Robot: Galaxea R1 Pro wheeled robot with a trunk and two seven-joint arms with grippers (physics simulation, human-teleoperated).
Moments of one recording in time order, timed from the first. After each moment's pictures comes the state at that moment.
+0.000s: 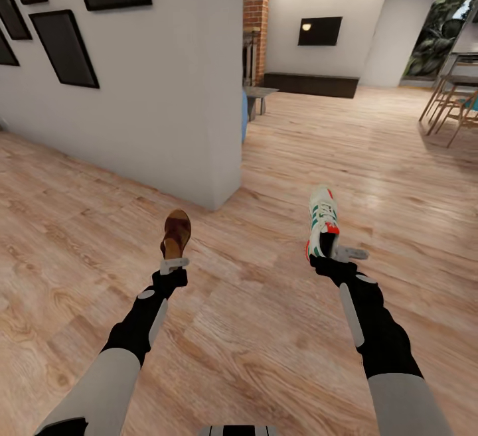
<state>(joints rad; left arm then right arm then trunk) -0.73 -0.12 0.21 -0.70 -0.13 0.10 -0.05 -0.60 0.03 -0.13 -1.25 -0.07 0.56 -0.08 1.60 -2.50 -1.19</state>
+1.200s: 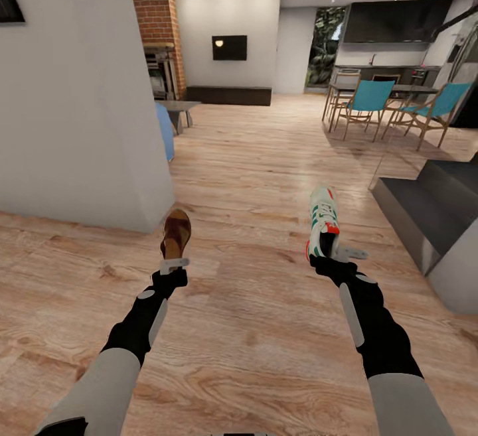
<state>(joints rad) -0.73 -0.11 0.21 -0.70 -0.13 0.10 -0.05 -0.60 0.03 -0.13 -1.25 -0.07 0.56 -0.08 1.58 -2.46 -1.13</state>
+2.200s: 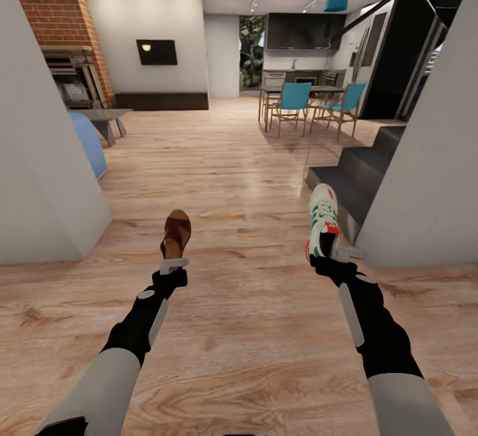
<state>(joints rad) -0.73 -0.11 0.21 -0.70 -0.13 0.10 -0.05 -0.60 0.03 -0.13 -1.25 -0.07 0.56 -0.08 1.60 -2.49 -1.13</state>
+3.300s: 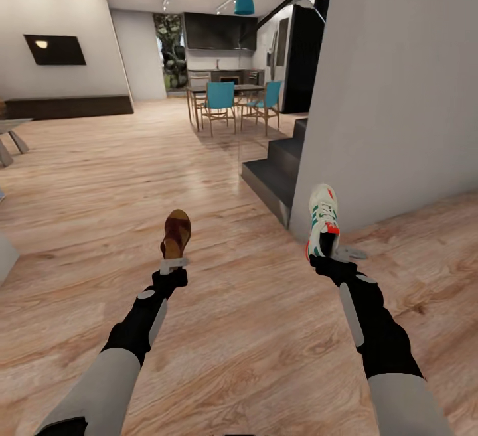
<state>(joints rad) -0.73 -0.12 0.21 -0.70 -0.13 0.10 -0.05 -0.60 0.03 -0.13 -1.25 -0.07 0.56 -0.08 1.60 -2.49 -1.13</state>
